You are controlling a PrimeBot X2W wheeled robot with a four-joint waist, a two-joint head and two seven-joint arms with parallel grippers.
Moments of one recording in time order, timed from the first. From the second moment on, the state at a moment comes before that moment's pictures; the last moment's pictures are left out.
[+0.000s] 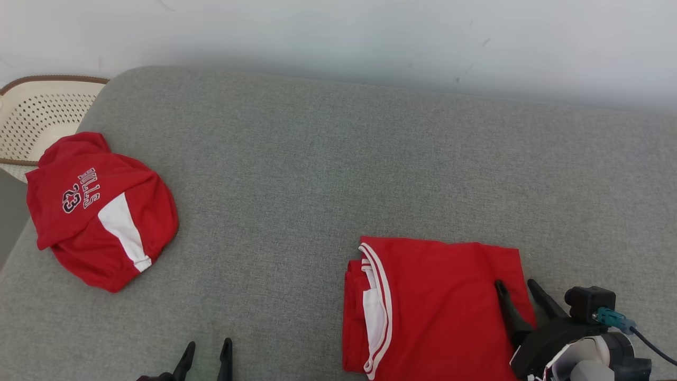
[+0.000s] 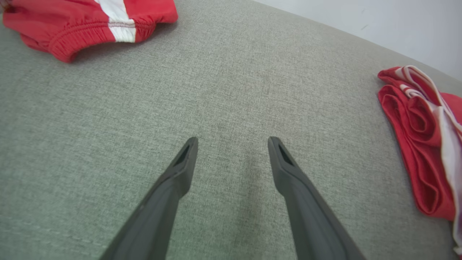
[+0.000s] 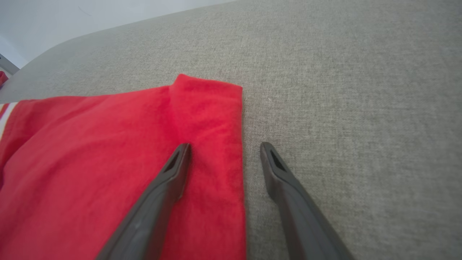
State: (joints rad) left arm -0.13 0.05 -0.13 0.39 -0.27 0.00 -0.26; right arm -0.38 -0.36 0.62 0.71 0.69 0.13 -0.27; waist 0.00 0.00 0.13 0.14
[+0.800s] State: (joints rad) left arm -0.10 0.05 -0.12 0.35 -0.24 0.00 -0.26; right arm -0.35 -0.33 0.55 0.65 0.62 0.13 -0.26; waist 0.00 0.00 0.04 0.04
